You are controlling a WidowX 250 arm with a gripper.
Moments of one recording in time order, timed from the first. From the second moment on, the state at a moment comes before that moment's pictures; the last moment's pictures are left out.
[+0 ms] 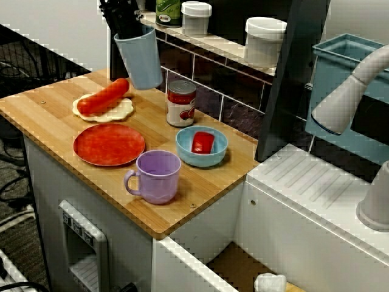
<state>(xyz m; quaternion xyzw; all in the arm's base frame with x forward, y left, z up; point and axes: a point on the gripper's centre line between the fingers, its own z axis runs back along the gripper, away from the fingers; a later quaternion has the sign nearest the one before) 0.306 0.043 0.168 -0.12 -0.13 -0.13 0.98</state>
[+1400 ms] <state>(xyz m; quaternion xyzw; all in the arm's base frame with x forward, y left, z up) 0.302 -0.013 0.092 -0.03 -0.12 -0.23 0.96</state>
